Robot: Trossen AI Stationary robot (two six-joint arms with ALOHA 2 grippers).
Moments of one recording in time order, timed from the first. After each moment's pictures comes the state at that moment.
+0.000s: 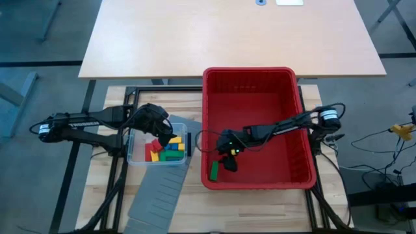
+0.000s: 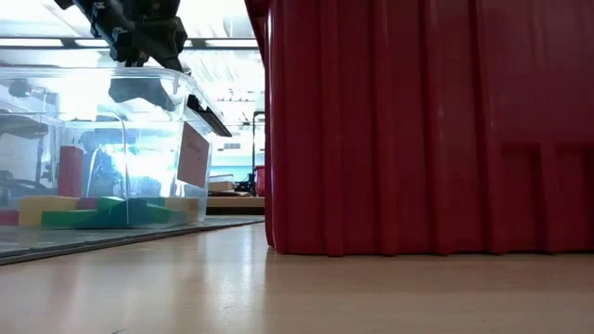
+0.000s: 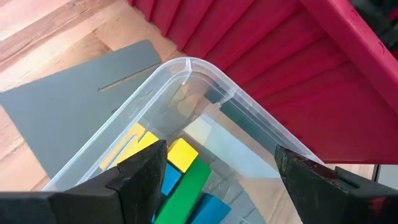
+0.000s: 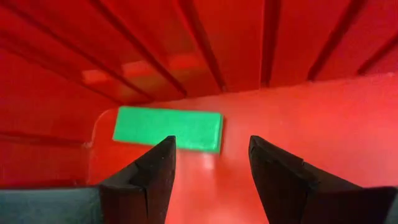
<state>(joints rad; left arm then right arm) 0.16 0.96 0.84 -0.71 0.03 -0.64 0.02 1.74 1.03 -0.17 -0.22 0.20</state>
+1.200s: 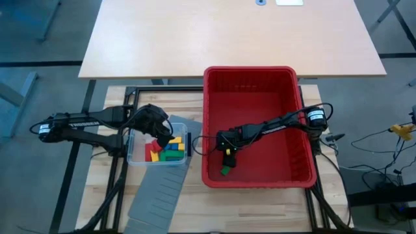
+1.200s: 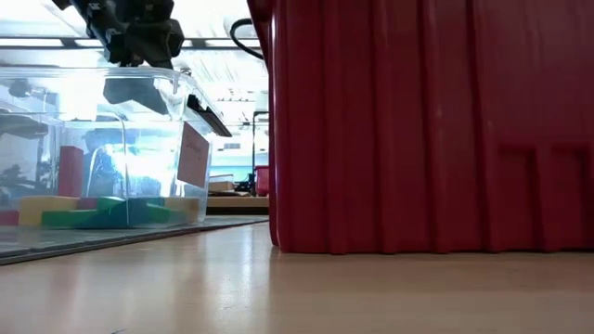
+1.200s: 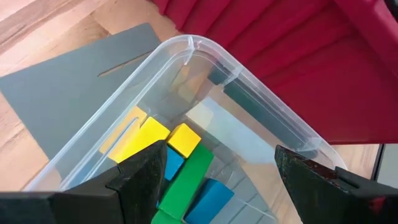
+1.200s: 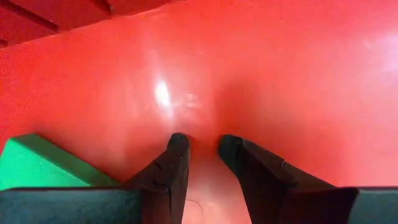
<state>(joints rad) 0.16 0.96 0.84 -0.75 0.05 -0.63 -0.02 1.88 1.12 -0.46 -0.06 0.21</state>
